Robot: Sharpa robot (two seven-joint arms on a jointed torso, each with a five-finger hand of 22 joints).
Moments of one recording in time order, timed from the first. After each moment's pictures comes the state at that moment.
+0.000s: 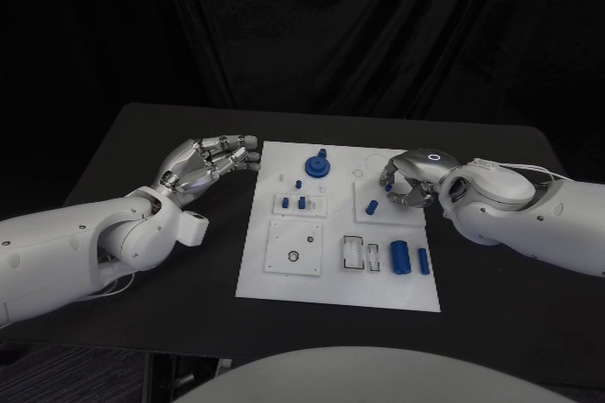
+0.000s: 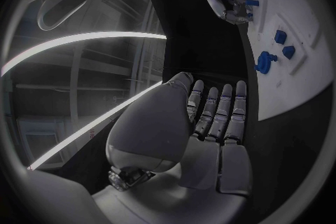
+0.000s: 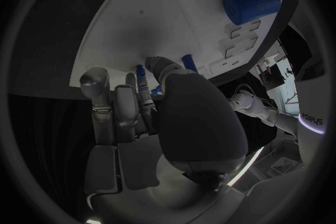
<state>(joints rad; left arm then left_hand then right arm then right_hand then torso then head) 1.19 -0.99 -0.21 1.57 -0.13 -0.12 0.68 1.55 0.03 0.12 0.27 0.46 0.75 0.12 0.08 0.21 0.35 0.23 0.61 0.12 0.44 0.25 0.54 0.07 0.11 0.42 0.29 0.42 0.60 1.27 -0.88 -0.25 1.52 -1.65 -0.32 -0.20 1.47 -0.23 0.34 0.16 0.49 0.89 0.14 0.22 0.23 0.67 0.11 0.65 0.54 1.38 0.02 1.31 1.20 0.11 1.29 0.13 0.93 1.31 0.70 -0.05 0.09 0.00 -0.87</state>
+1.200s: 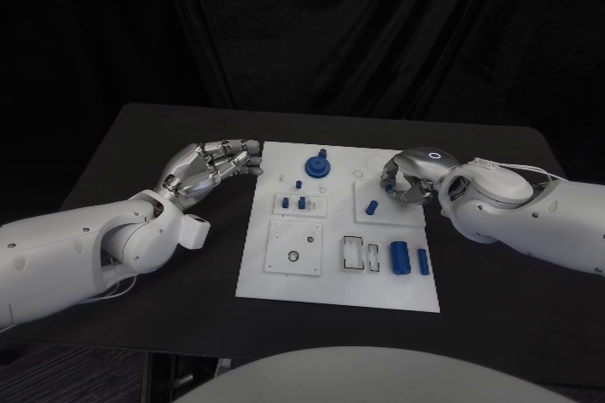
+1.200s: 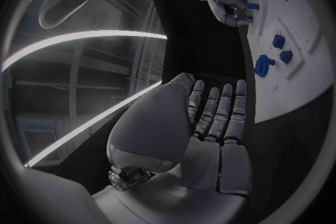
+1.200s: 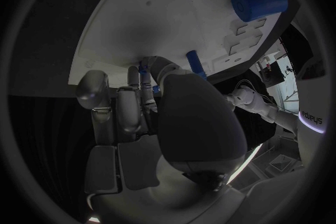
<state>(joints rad) 1.17 -0.98 -0.21 1.56 -0.13 -0.10 0.68 1.56 0.04 0.13 0.25 0.48 0.75 0.13 0.09 0.20 0.35 0.25 0.62 0.10 0.44 0.25 0.55 0.07 0.11 0.44 0.28 0.42 0.60 1.26 -0.87 -0.25 1.47 -1.62 -0.37 -0.16 1.49 -0.16 0.37 0.12 0.47 0.99 0.12 0.33 0.35 0.89 0.06 0.61 0.41 1.42 -0.01 1.33 1.22 0.11 1.34 0.09 1.02 1.31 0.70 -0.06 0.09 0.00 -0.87</state>
